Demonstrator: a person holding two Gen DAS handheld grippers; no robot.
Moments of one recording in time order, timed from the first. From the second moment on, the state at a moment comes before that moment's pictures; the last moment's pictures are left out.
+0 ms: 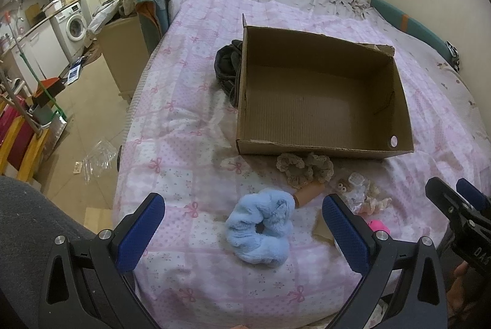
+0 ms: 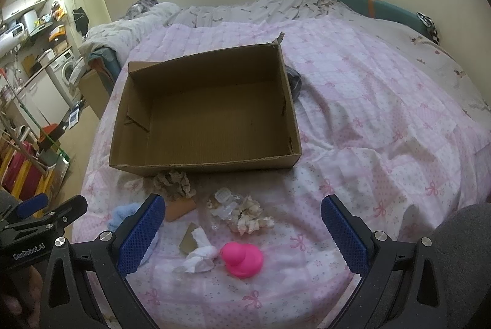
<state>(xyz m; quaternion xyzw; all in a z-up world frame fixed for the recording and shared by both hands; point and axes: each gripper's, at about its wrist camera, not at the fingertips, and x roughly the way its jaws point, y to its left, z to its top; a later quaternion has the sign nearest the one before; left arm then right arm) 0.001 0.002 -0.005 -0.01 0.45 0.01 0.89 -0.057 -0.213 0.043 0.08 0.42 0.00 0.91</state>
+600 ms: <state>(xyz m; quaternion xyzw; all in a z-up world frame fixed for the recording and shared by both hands) 0.001 0.003 -0.005 -0.01 0.45 0.01 0.89 -0.058 -0.211 0.044 0.08 0.42 0.00 0.91</state>
